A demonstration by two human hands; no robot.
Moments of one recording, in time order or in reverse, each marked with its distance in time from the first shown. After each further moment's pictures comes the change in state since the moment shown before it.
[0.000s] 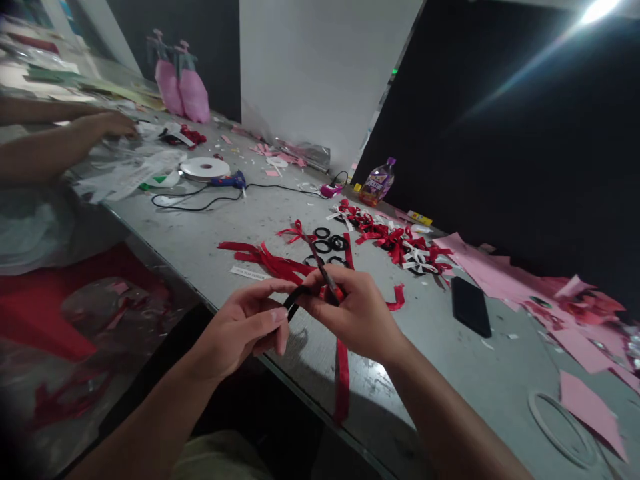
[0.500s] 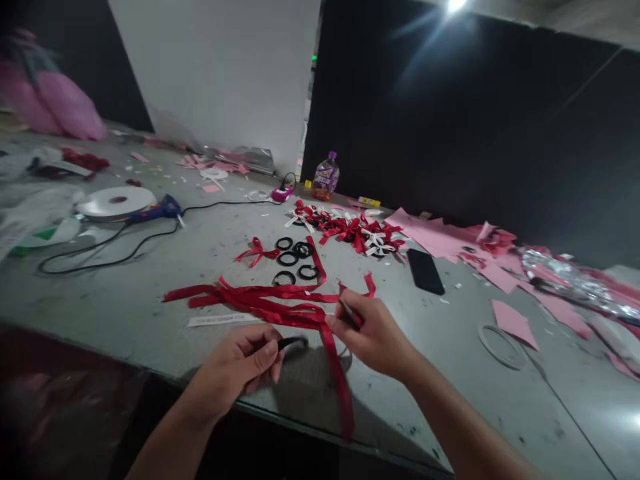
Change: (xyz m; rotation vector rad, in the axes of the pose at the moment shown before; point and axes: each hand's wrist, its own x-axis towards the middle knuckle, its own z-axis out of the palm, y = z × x) left_hand 0.036 0.002 -0.027 0.235 -0.197 -0.253; right_hand -0.029 0.031 -0.025 -0.205 0.117 0.352
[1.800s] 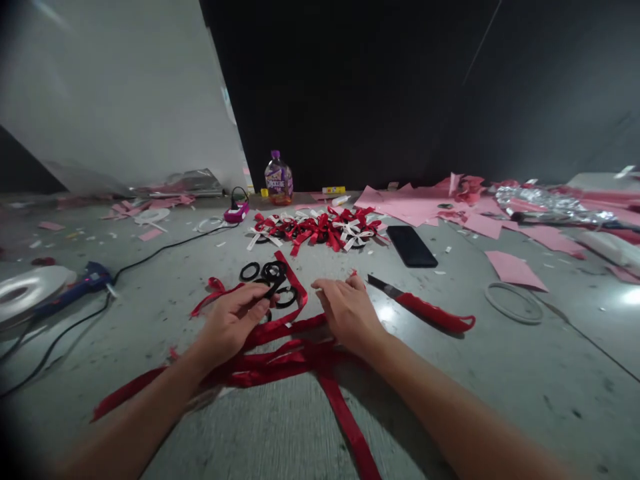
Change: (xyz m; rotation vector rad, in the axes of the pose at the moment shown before) left_hand 0.156 0.009 -0.046 0.762 -0.051 0.538; right_hand 0.043 0.088 0.039 -0.432 0.459 -0.157
